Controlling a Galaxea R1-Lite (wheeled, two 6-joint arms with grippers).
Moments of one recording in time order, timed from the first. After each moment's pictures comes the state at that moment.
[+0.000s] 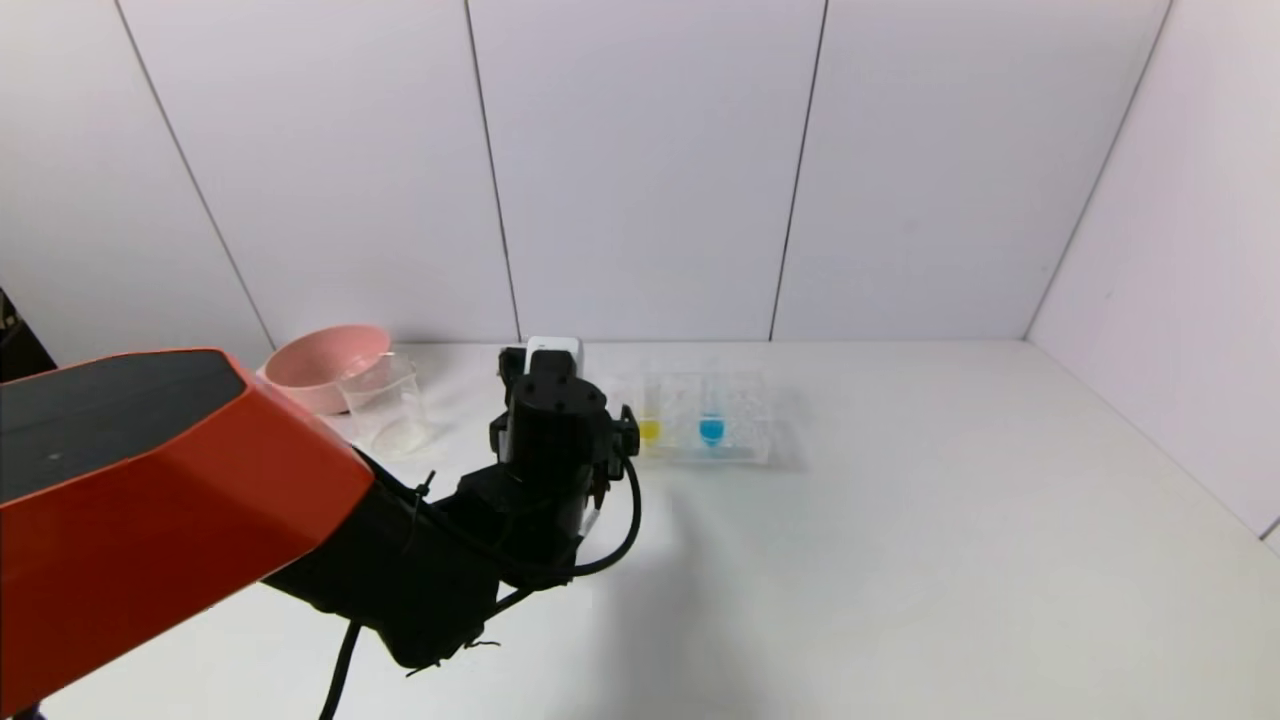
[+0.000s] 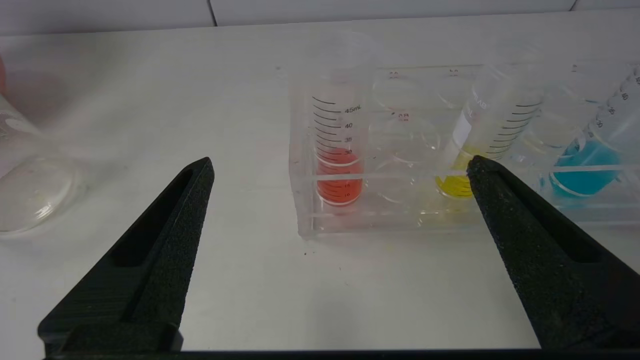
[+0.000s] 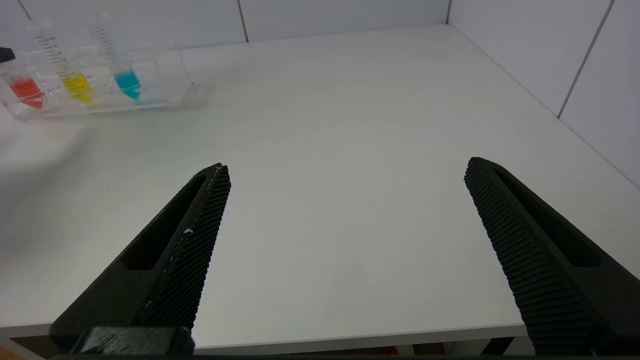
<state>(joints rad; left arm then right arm) -0.72 2.08 -0.91 -0.96 0.67 -0.17 0.00 0.00 0.00 0.00 -0.04 0.09</state>
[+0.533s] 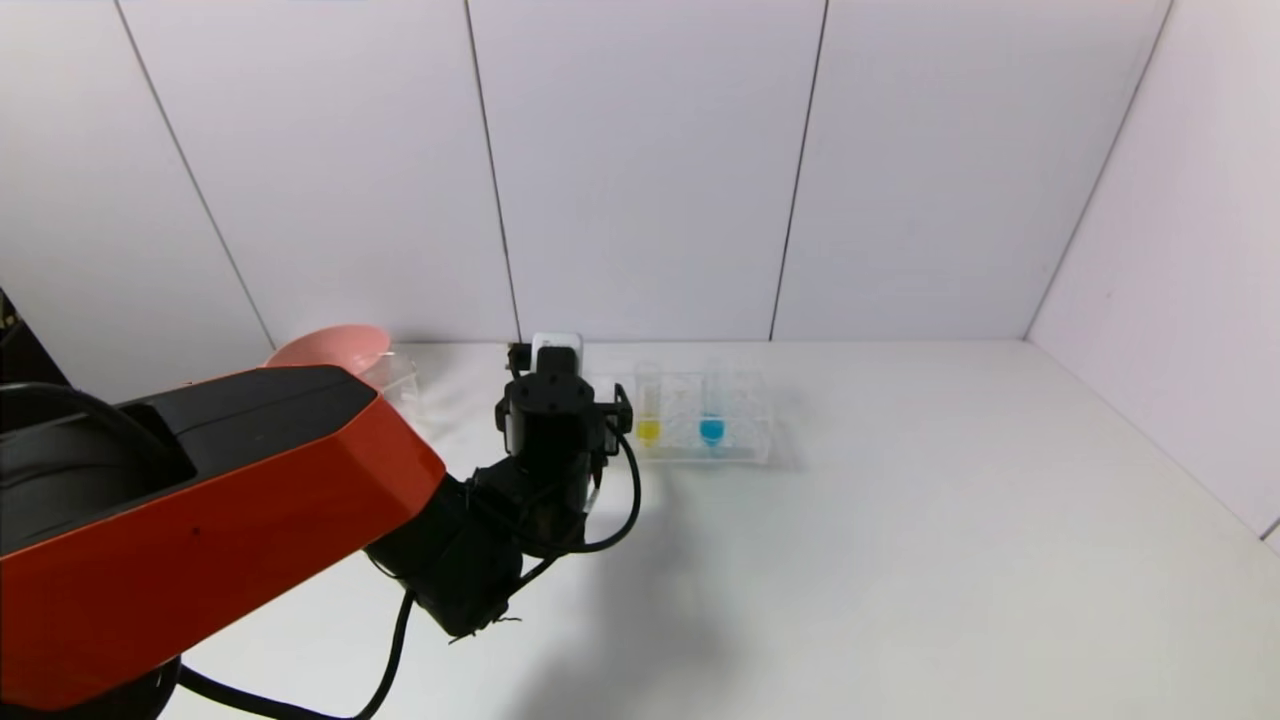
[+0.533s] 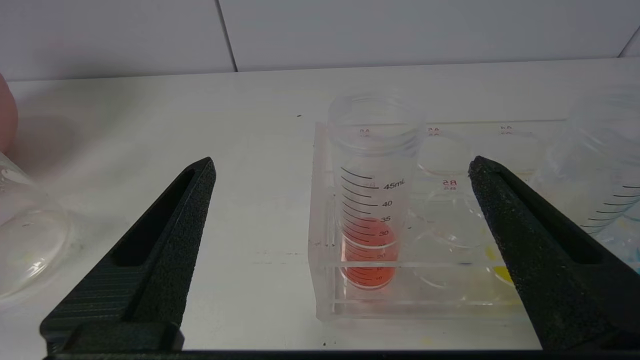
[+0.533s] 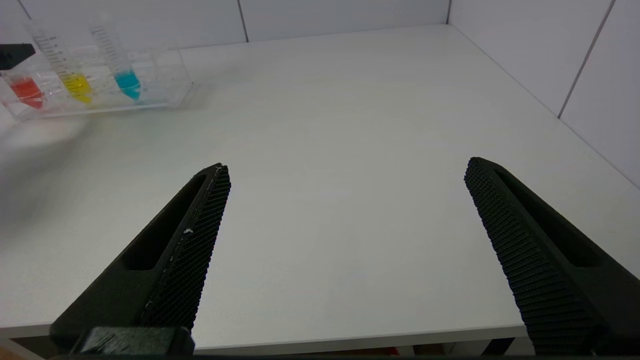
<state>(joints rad) -0.66 2.22 -0.97 -1.18 0.66 -0.06 0.00 0.00 0.00 0.00 -0.04 0.09</state>
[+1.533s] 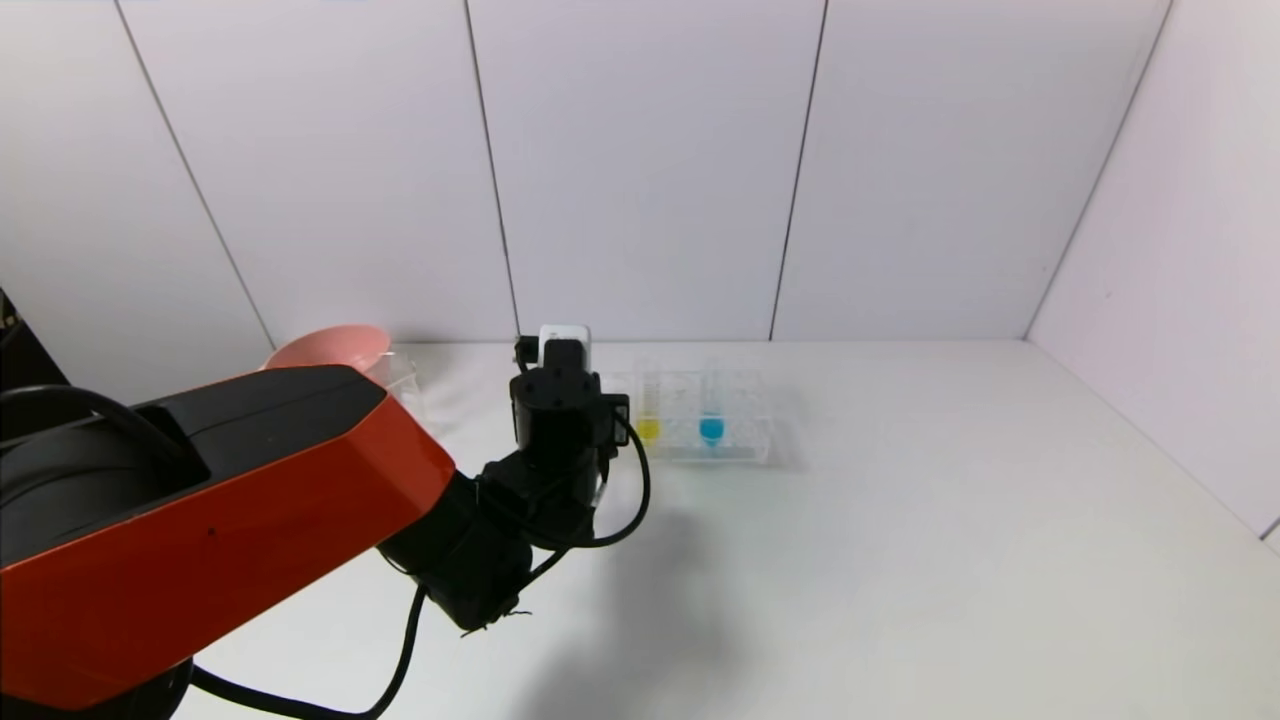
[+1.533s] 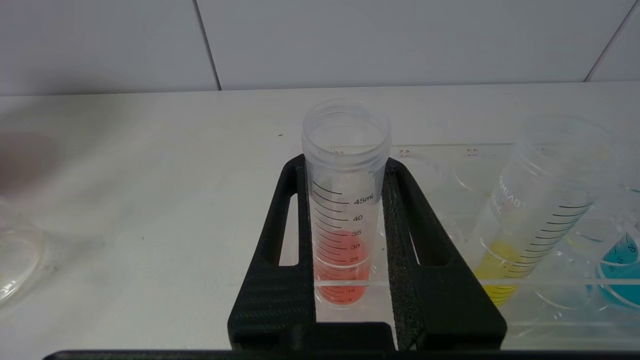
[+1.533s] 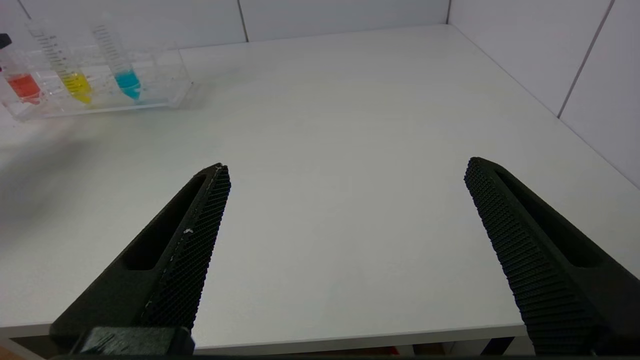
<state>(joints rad) -0.67 2.23 -1.01 -1.21 0.64 -0.06 0.00 0.00 0.00 0.00 -0.04 0.09</state>
